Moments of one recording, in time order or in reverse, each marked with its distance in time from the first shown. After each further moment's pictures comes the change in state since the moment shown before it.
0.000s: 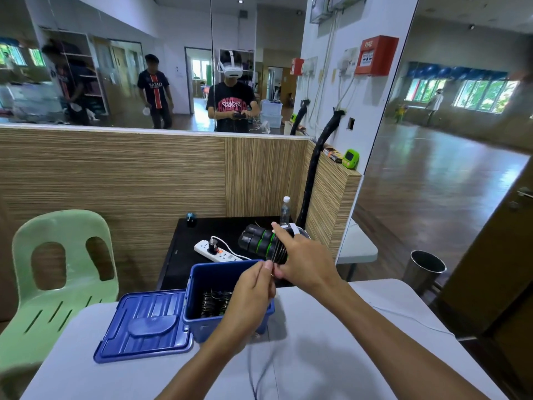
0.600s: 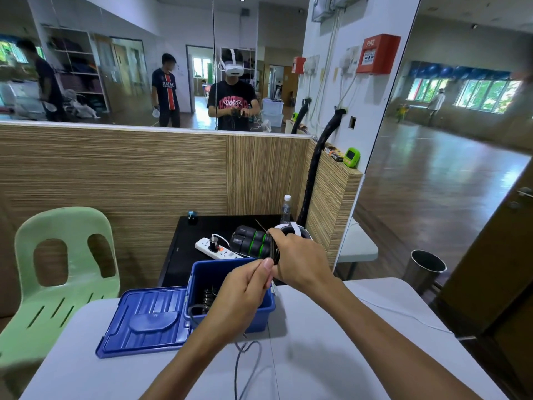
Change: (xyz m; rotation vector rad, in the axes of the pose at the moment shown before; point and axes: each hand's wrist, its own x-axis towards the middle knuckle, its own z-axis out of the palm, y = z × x) left_hand -0.013 0.011 -0.025 0.174 -0.095 0.237; right_hand -0.004 -0.019 -0.007 -0.011 -0.034 -0.066
